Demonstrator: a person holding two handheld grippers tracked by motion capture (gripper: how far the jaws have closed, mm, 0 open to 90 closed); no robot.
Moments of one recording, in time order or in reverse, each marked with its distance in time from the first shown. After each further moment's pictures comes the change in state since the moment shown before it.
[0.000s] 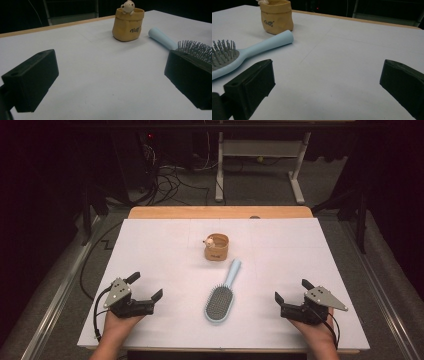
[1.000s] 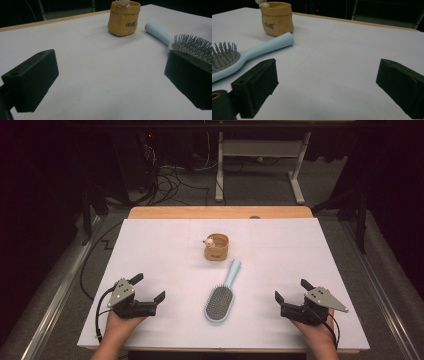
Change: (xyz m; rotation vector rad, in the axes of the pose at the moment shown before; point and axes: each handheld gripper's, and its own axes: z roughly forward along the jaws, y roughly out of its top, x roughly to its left) left arm -0.004 -0.002 0.005 0.036 -0.028 0.006; right arm 0.002 0.000 -0.001 -0.011 0.000 0.001
